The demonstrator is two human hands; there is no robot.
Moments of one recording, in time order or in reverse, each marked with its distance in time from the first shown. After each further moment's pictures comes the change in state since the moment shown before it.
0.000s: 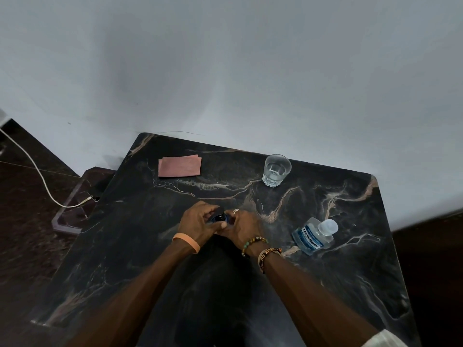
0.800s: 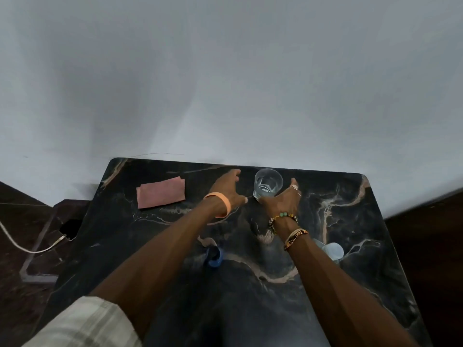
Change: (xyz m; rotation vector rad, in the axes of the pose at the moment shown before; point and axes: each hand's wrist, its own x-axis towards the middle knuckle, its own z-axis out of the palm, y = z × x) left_hand 0.171 0.075 0.031 0.026 -0.319 -0.075; right_hand 0.086 0.016 -0.111 0.421 0.608 0.578
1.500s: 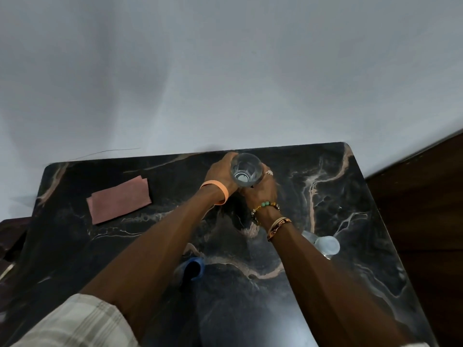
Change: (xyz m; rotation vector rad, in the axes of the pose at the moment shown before) left_hand 0.070 0.009 0.053 0.081 -0.020 0.122; right_hand 0.037 0.031 0.026 0.052 -0.013 -0.099
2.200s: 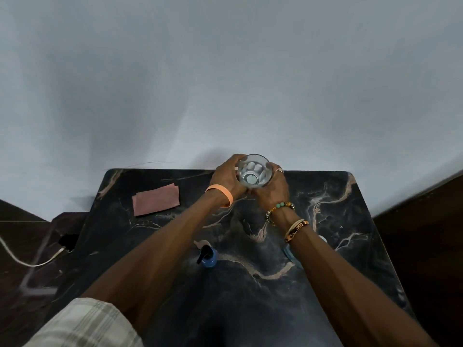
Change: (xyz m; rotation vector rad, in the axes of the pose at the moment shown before) left_hand -0.080 0.054 -0.065 -0.139 0.219 0.107; right_hand -0.045 -0.081 -0.055 -0.078 -0.100 -0.270
